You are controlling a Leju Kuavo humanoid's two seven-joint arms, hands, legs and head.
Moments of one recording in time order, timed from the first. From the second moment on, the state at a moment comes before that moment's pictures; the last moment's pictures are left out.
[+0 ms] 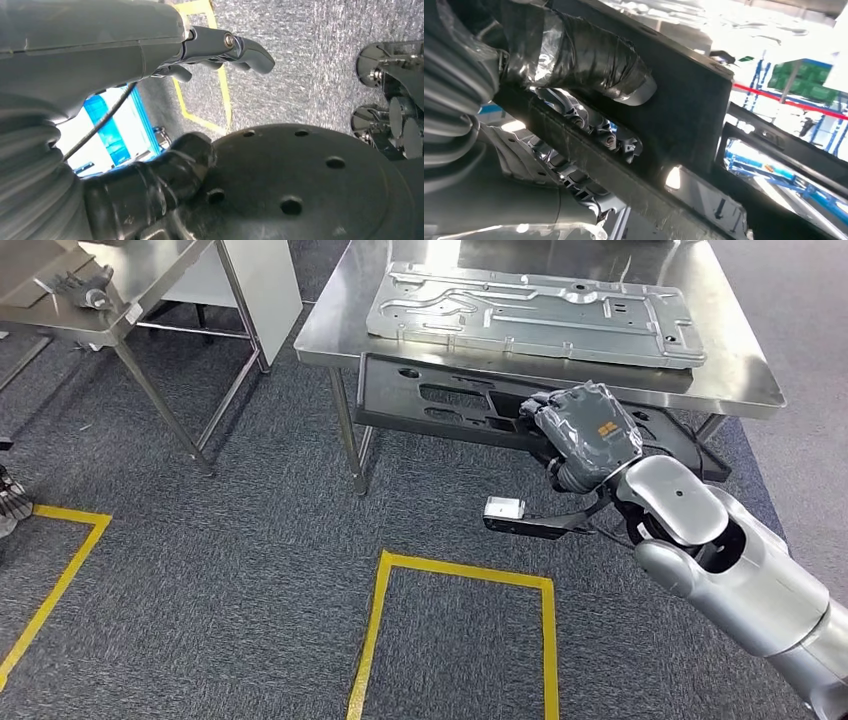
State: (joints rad) left arm -0.04 0.07 -1.10 -0.08 1.19 -0.07 -0.02; right arm -0.85 -0.62 0.71 -1.68 0.96 0.04 0.00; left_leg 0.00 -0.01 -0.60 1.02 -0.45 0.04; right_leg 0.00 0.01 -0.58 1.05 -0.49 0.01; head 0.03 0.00
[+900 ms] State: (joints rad) left arm -0.05 0.07 -1.11 -0.08 1.20 -0.08 -0.02; right arm -0.86 -0.64 0.70 -1.67 0.96 0.05 0.00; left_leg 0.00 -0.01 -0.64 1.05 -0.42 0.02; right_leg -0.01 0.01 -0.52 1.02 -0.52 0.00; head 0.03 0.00
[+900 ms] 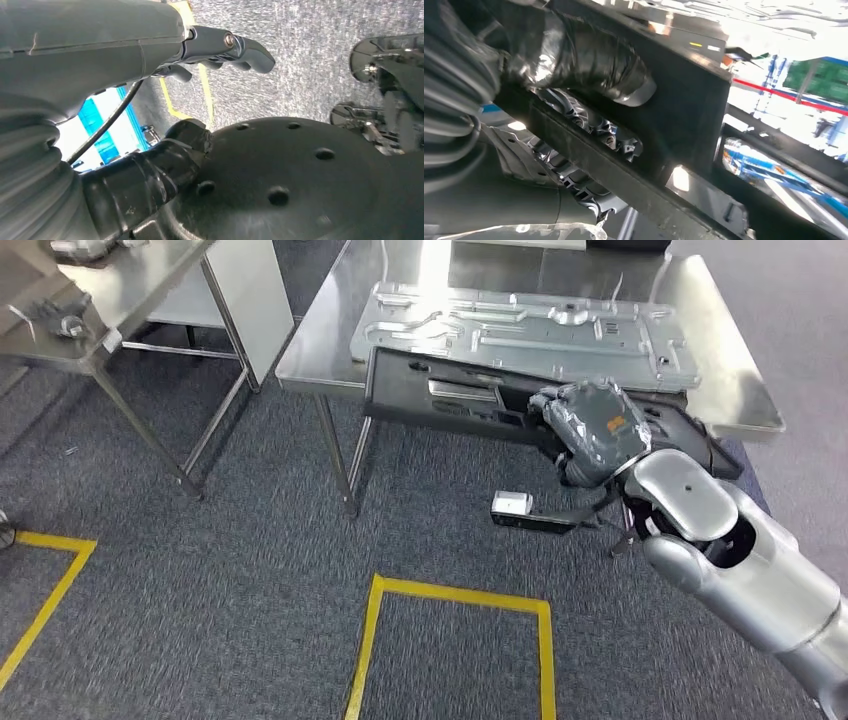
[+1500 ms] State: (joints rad) left arm -0.05 0.07 -1.12 -0.08 1.21 -0.09 -0.02; right arm -0.86 -0.63 0.71 -1.66 0.99 0.05 0.01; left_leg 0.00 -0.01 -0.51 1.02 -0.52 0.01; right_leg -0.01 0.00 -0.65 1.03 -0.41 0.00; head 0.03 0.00
